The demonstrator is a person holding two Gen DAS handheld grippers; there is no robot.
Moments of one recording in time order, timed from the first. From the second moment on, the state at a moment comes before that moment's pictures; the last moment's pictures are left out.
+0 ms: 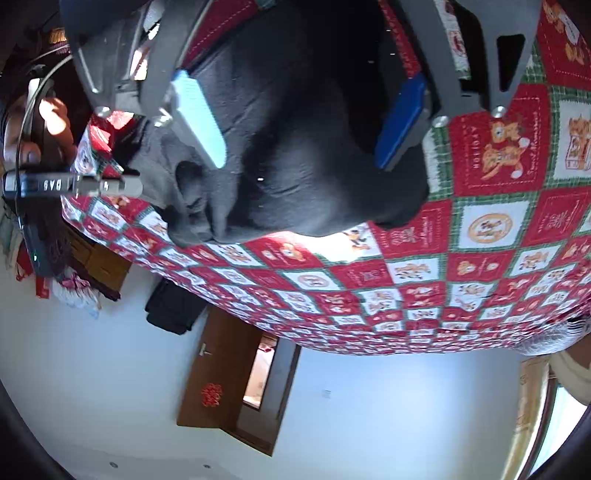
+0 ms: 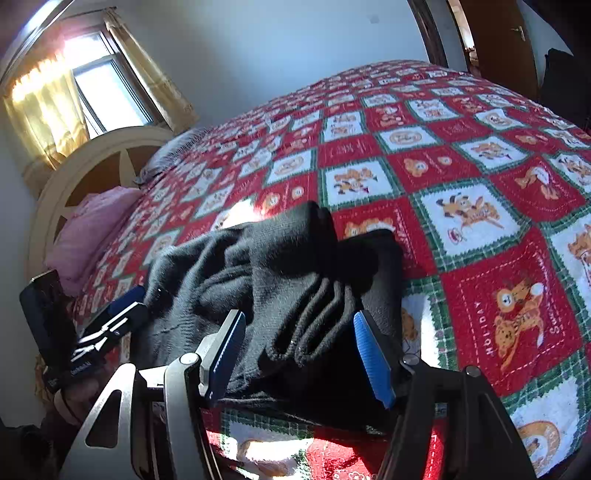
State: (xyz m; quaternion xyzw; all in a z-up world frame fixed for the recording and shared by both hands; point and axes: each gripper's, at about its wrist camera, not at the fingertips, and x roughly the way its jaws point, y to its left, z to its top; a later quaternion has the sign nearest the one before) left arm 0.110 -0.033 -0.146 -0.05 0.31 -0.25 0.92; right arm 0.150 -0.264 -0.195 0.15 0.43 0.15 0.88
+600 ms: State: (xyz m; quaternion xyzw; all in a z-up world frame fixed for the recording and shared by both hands) left arm 0.121 -0.031 -0.178 -0.05 0.35 -0.22 0.91; right arm 0.125 -0.307 -0.214 0.22 0.43 0.14 0.86
